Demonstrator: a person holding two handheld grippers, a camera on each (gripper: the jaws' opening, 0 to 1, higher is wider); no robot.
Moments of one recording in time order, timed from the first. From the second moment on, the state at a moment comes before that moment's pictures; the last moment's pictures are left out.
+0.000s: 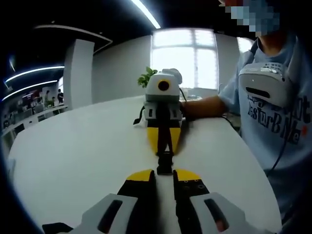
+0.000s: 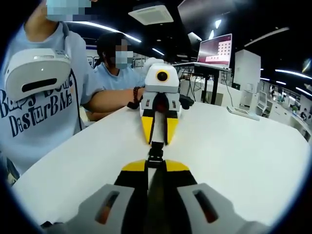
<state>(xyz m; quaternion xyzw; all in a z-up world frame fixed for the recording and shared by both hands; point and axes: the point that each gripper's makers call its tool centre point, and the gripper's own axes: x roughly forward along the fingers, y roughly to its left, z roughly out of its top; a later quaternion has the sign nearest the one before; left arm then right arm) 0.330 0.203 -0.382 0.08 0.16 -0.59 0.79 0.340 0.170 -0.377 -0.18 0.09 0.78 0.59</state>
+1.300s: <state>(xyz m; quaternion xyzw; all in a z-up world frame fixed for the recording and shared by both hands) 0.329 0.200 -0.385 0.08 0.16 -0.58 0.79 0.337 0.172 -0.379 -0.19 0.10 0.77 0.60</state>
